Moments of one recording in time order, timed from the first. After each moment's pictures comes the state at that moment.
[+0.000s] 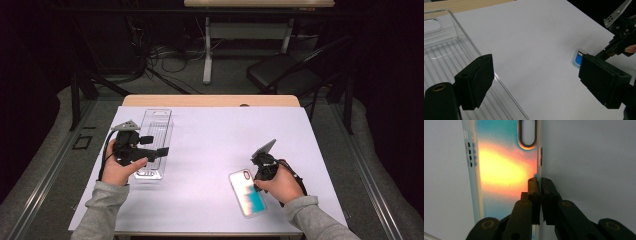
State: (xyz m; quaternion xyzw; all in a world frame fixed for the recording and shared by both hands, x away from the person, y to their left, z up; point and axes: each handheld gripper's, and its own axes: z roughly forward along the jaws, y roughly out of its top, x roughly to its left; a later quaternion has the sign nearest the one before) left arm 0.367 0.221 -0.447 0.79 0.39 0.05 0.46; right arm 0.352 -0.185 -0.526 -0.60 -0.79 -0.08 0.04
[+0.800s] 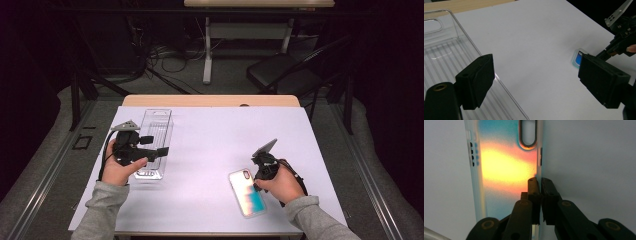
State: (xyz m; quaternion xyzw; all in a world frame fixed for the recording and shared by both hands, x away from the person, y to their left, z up) left arm 0.367 0.221 -0.447 0.79 0.39 0.05 0.46; right arm 0.352 -0.187 -0.522 -0.60 -0.79 -0.09 0.05
